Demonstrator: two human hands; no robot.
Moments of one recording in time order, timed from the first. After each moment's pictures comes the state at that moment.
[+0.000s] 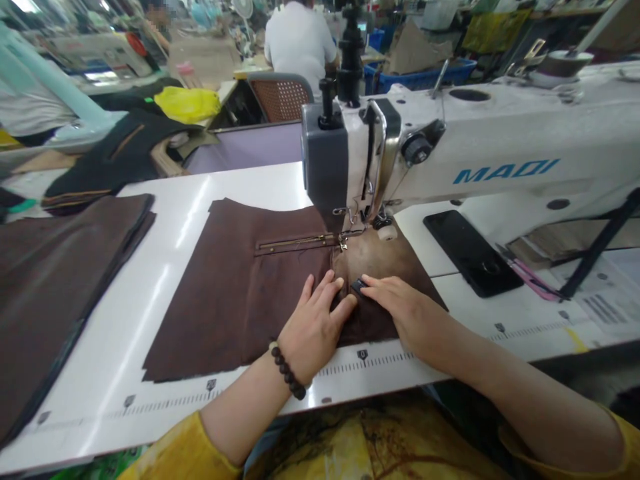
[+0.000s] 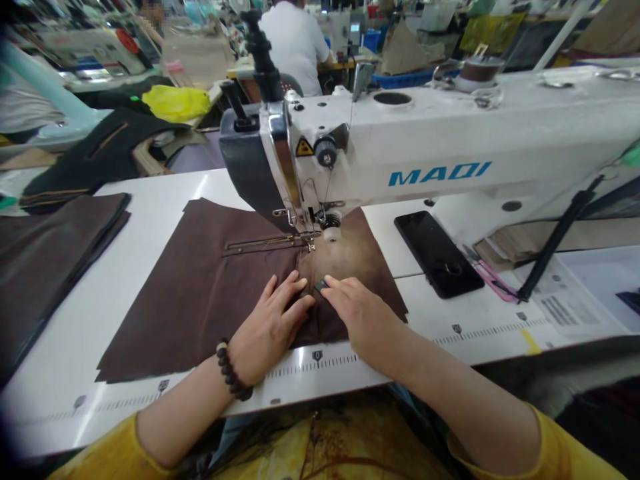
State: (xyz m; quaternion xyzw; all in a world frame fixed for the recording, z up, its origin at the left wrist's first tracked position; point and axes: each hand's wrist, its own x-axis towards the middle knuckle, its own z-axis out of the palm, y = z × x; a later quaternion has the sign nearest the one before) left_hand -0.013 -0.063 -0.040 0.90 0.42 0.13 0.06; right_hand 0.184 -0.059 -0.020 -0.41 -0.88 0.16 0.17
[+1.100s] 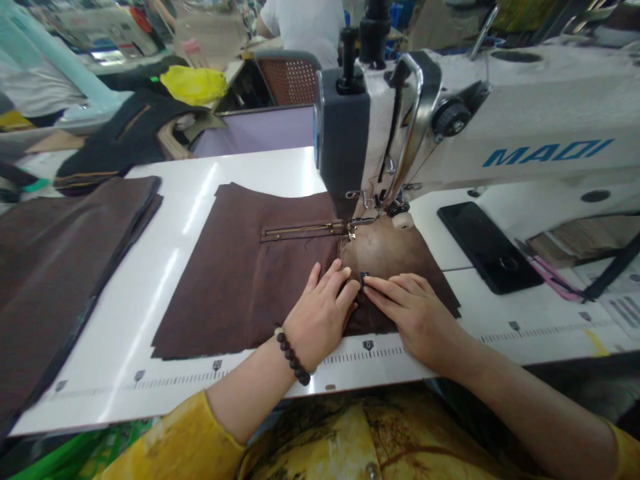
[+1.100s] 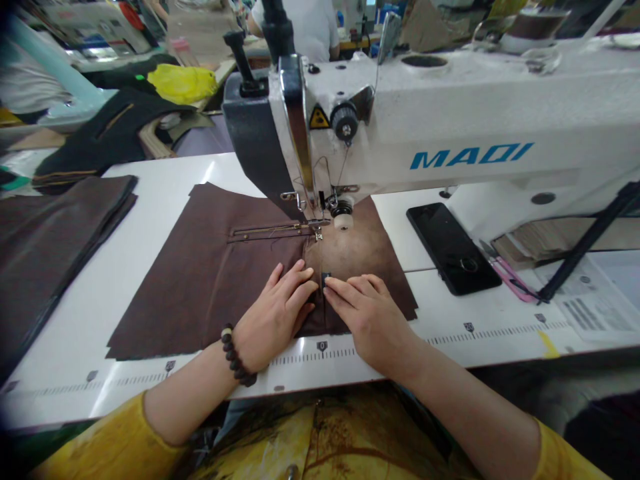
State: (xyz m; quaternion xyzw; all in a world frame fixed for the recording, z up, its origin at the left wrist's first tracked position) left_hand -0.010 -0.065 -0.038 0.89 0.43 0.14 0.07; right_hand 0.183 -0.071 -0.036 -0.39 -0.91 0.08 0.15
